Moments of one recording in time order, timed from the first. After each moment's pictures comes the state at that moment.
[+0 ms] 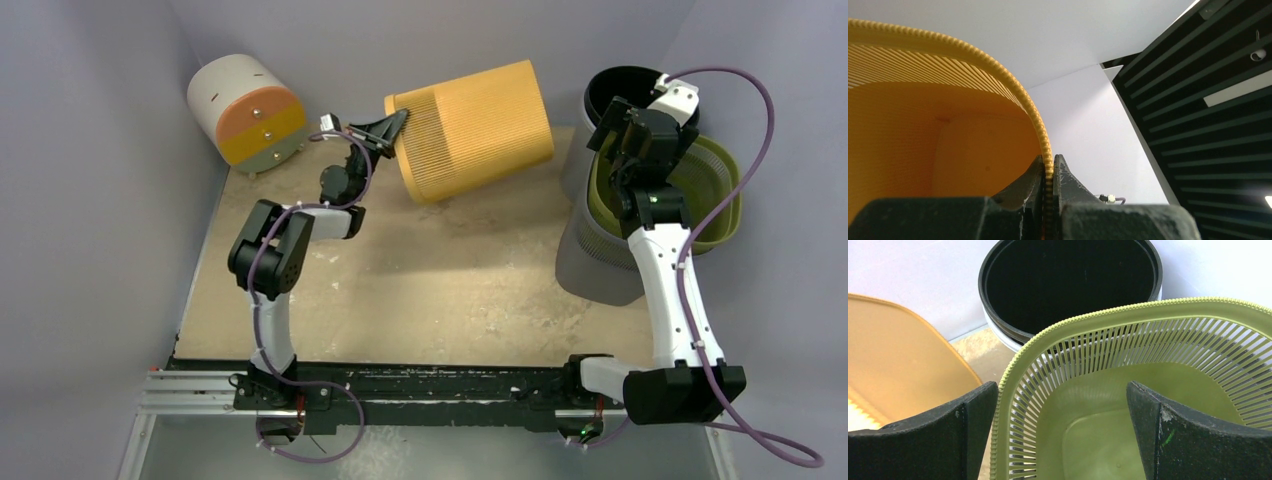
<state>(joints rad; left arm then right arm) -0.36 1.99 1.11 1.48 0.10 -1.66 0.02 1.21 1.38 -0.41 0.50 0.18</state>
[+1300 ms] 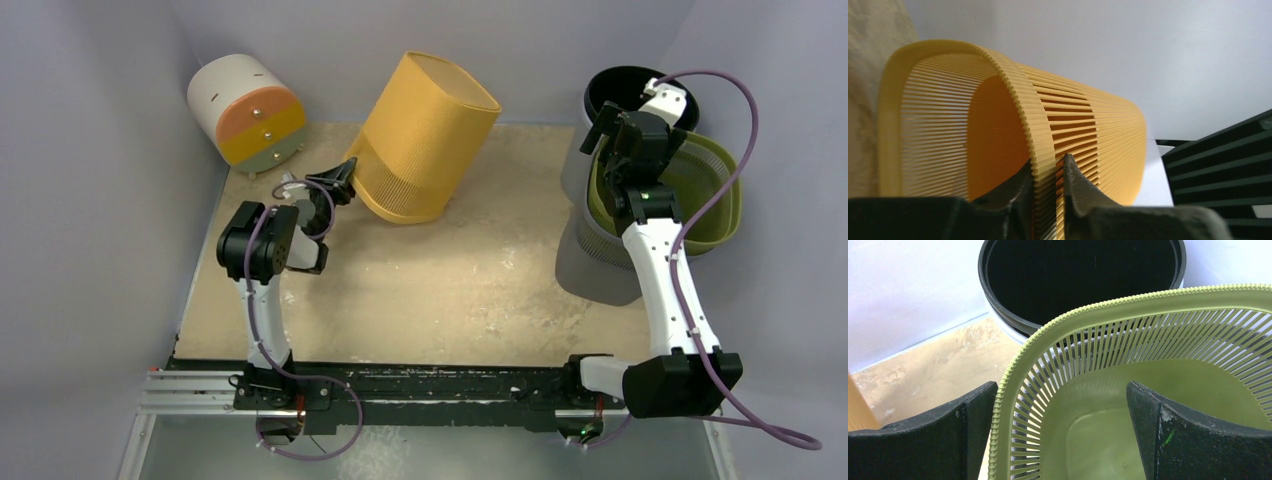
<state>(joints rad) -0.15 2.11 0.76 1.54 0.13 -1.76 0.02 1.24 1.33 -0.37 0.48 0.19</state>
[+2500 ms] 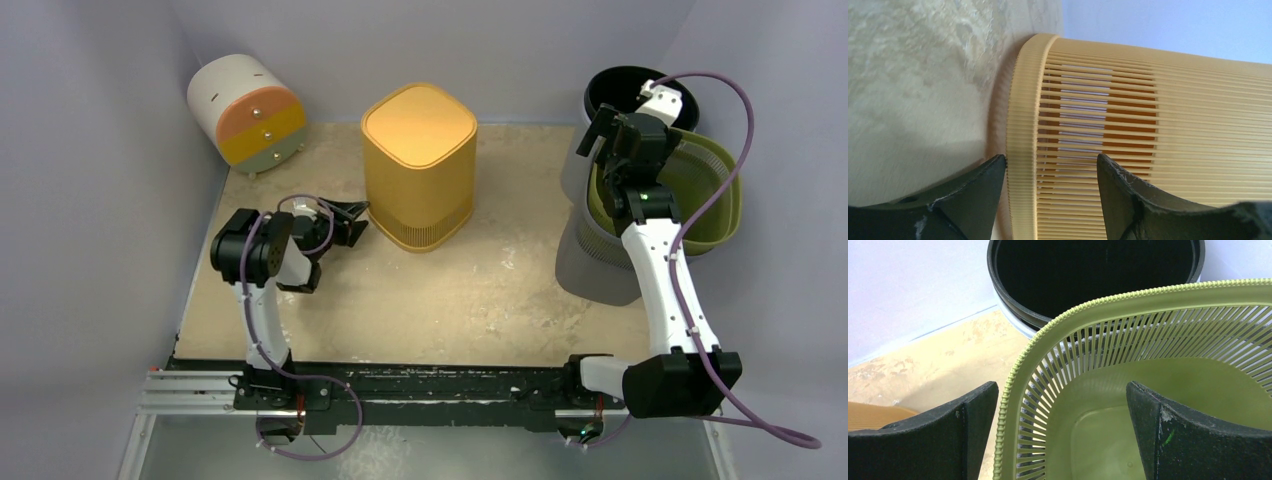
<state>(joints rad) -0.11 2.12 0.57 1.40 0.35 -1.45 0.02 1.24 1.32 -0.37 0.44 0.20</state>
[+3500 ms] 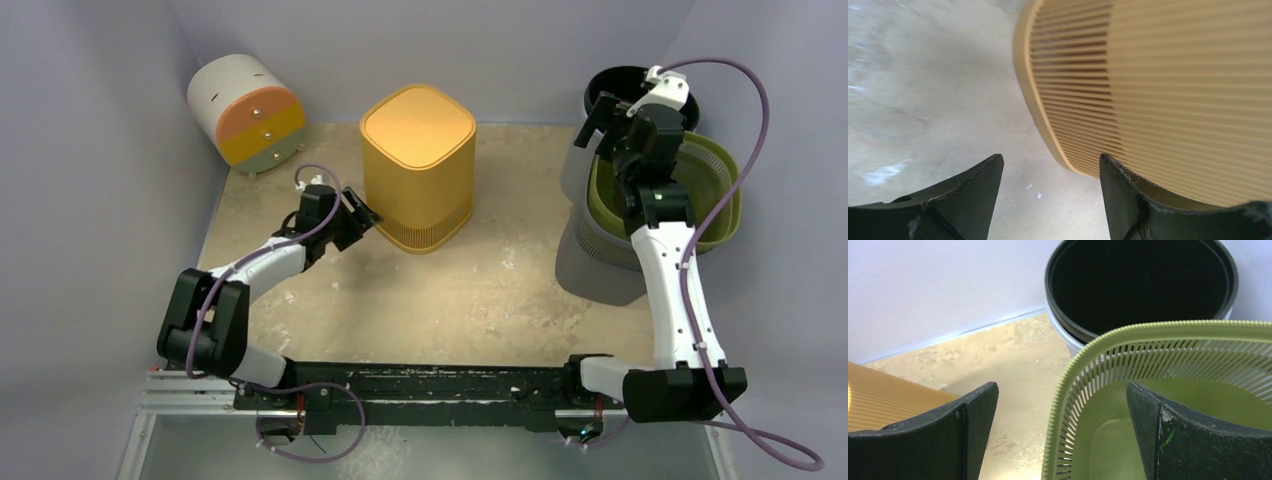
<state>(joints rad) -0.27 1.44 0.76 0.03 0.11 -0.90 0.02 1.22 1.42 -0.44 0.29 0.18</state>
